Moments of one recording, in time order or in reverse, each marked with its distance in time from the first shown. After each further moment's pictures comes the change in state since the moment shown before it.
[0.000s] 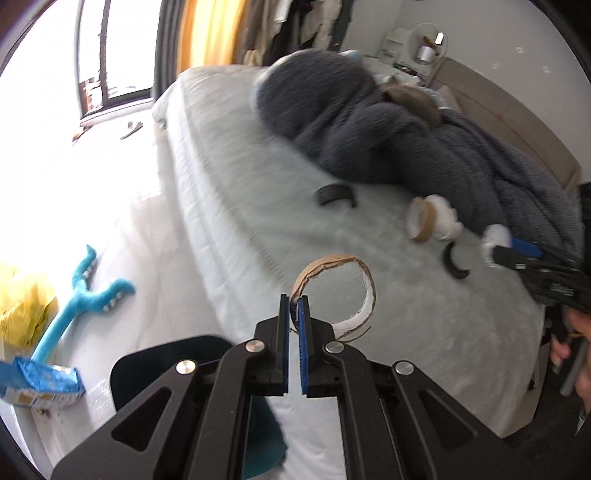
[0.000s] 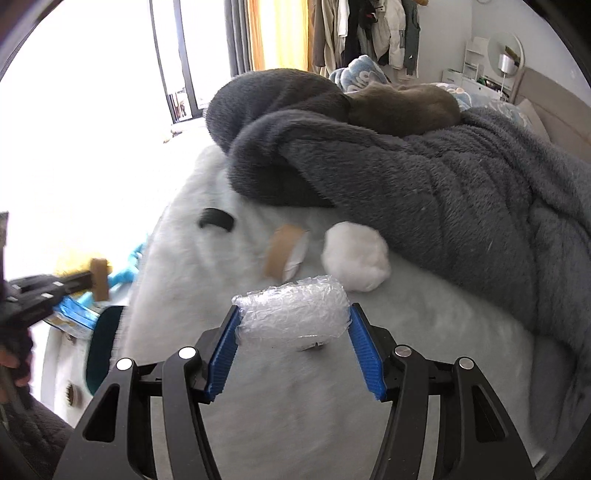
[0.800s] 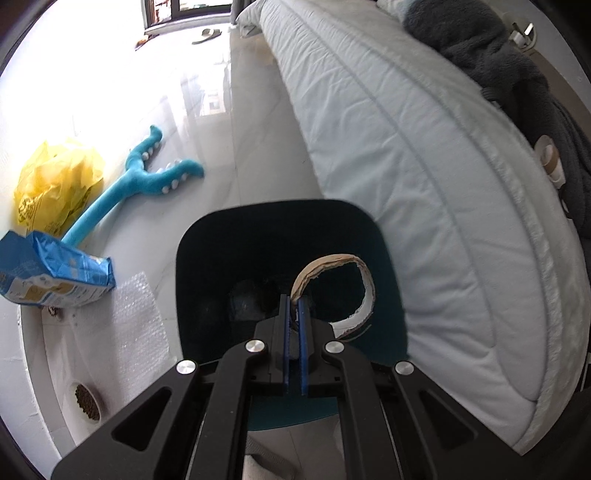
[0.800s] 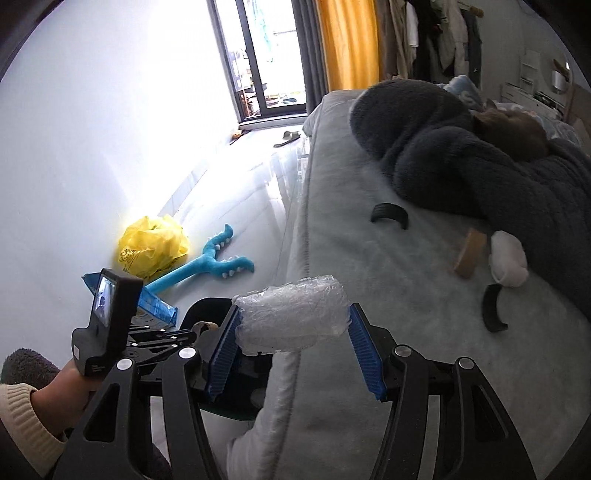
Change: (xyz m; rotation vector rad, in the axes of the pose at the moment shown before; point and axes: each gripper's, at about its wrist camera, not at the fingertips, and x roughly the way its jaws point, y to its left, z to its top) left arm 0.027 0.122 -0.106 -0.215 0.278 0.169; right arm -0.008 0.163 -0.019 -0.108 -0.010 0.200
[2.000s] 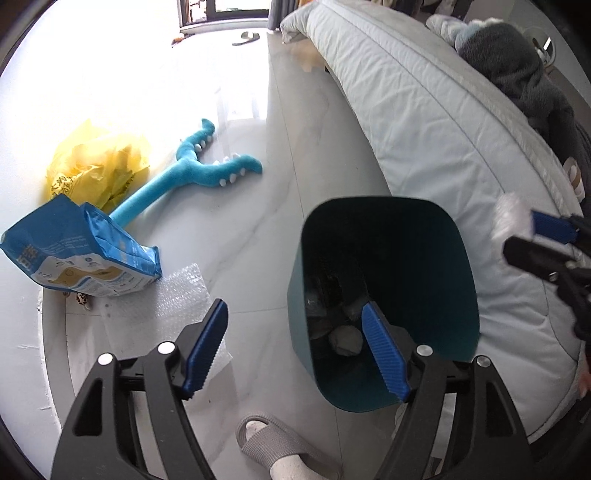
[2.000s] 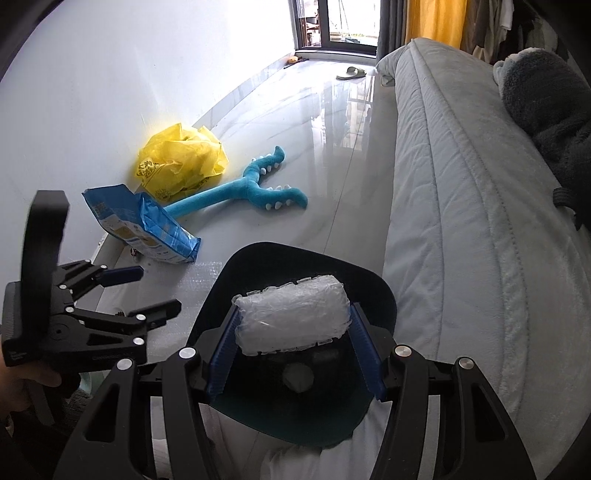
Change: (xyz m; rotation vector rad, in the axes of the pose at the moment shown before) left arm -0.023 0.098 -0.024 -0.050 -0.063 0.063; right arm 0.154 0.120 -0.020 -0.194 0.275 0.068
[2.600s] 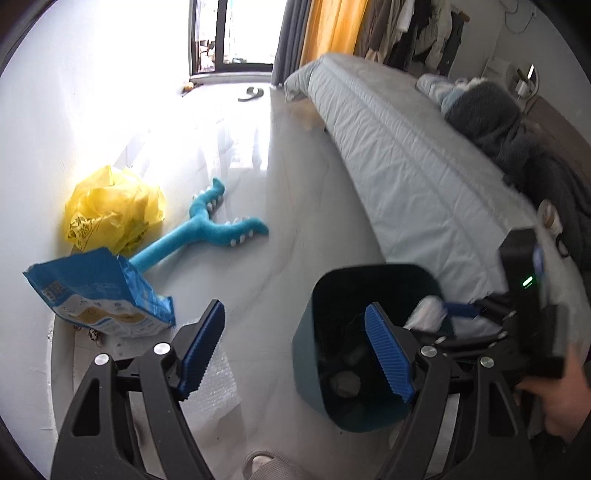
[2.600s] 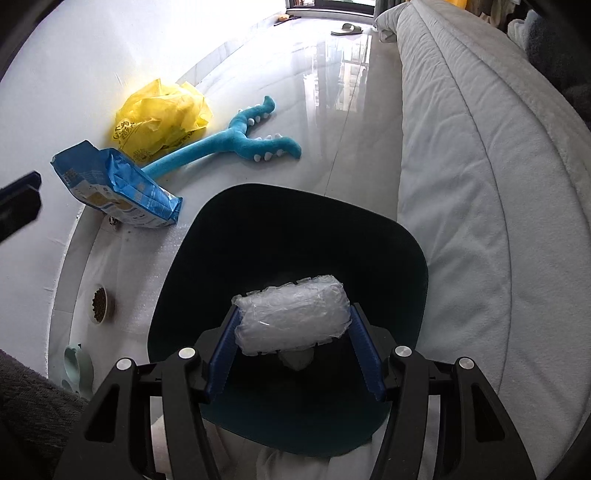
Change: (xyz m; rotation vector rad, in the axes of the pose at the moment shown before) left arm -0.068 0.013 0.015 -0.006 -0.229 -0.029; right arm 0.069 0.001 -0.018 0.020 0.159 -0.029
